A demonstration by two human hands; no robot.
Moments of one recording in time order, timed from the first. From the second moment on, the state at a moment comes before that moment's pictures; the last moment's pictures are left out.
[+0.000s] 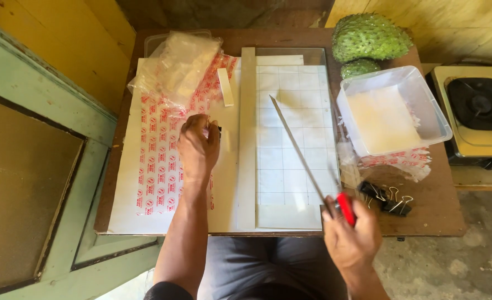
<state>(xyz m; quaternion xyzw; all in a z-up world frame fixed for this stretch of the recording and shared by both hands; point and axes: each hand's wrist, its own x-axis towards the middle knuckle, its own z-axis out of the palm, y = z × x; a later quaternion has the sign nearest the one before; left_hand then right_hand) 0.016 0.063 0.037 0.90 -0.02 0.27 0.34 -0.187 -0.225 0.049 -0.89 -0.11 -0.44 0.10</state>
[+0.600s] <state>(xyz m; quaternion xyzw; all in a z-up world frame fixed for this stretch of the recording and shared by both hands) -0.063 -0.055 0.148 0.74 -0.32 0.05 0.59 -0.143 -0.275 0.097 -0.86 -0.05 -0.48 0.16</state>
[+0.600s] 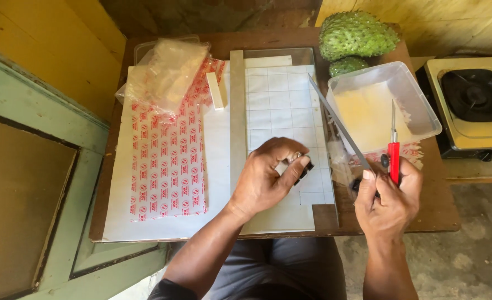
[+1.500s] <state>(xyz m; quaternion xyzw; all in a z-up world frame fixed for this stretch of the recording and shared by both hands) 0.022 -0.031 0.005 0.83 -0.05 0.29 0.47 -0.156 -0.273 0.046 -0.87 -0.07 -0.44 0.19</state>
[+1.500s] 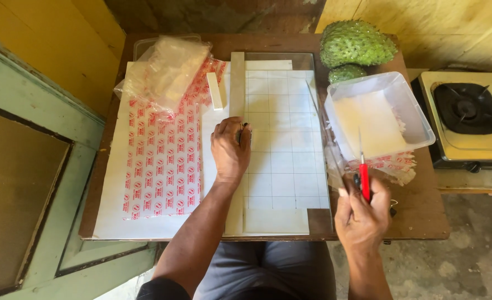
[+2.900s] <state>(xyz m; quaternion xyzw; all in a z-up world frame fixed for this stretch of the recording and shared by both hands) 0.024 -0.018 -0.006 0.88 -0.01 0.25 0.41 -0.207 -0.225 0.003 -0.92 -0.11 -0.34 0.15</state>
